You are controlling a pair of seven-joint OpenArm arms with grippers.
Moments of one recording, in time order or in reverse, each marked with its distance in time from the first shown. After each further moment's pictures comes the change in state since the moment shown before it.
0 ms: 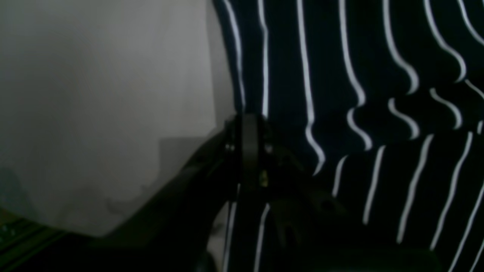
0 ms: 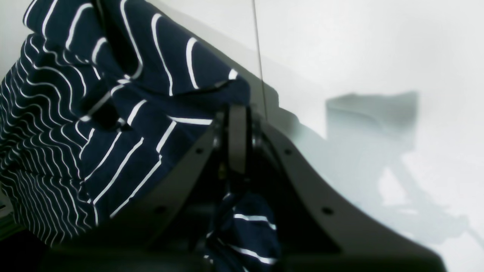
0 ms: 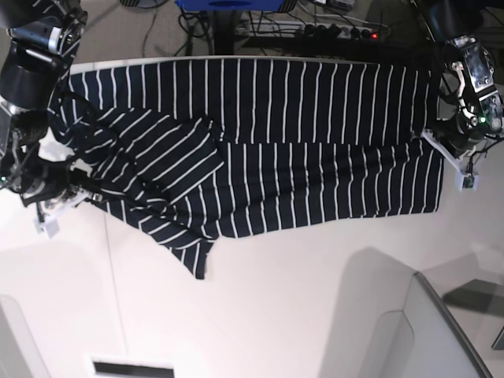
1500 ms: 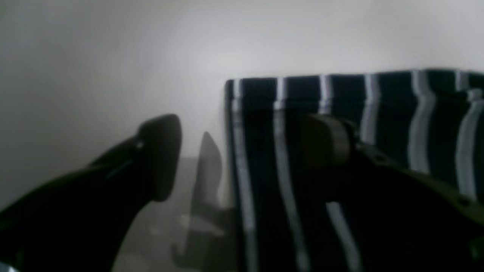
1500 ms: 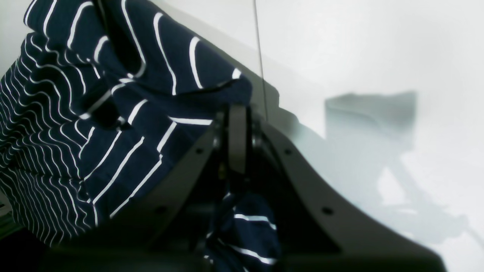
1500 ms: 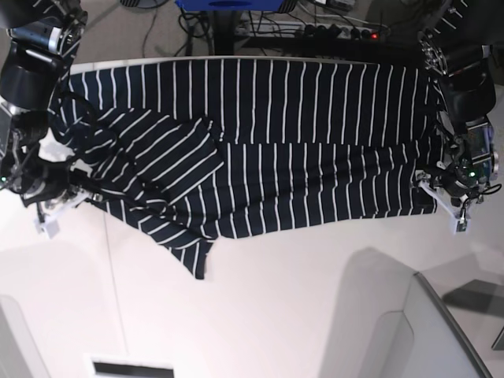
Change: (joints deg) left arm -24.2 -7.3 7.3 -42.6 13.4 2.4 -31.2; right arm 0.0 0.0 -0.1 0.0 -0.1 0.0 0.0
